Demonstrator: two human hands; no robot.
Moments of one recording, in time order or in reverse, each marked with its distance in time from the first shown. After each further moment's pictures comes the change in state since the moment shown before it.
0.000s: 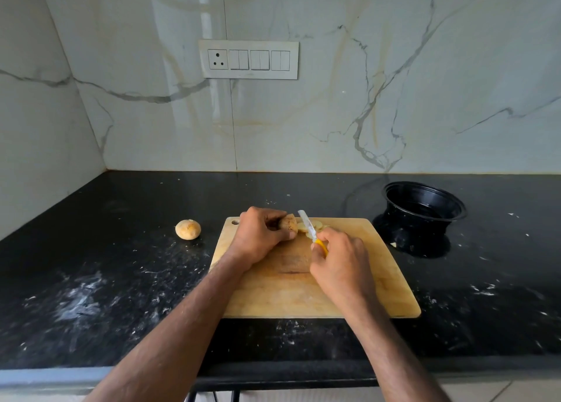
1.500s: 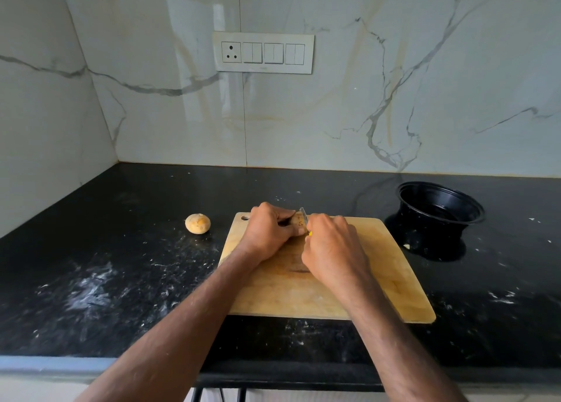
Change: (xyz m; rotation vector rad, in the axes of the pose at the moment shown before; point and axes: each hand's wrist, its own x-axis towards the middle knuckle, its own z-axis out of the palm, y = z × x) left_hand -0.002 0.007 -0.003 -0.055 -0.015 0.030; right_hand 0.015 -0.040 -0.006 -0.156 -0.154 -0.067
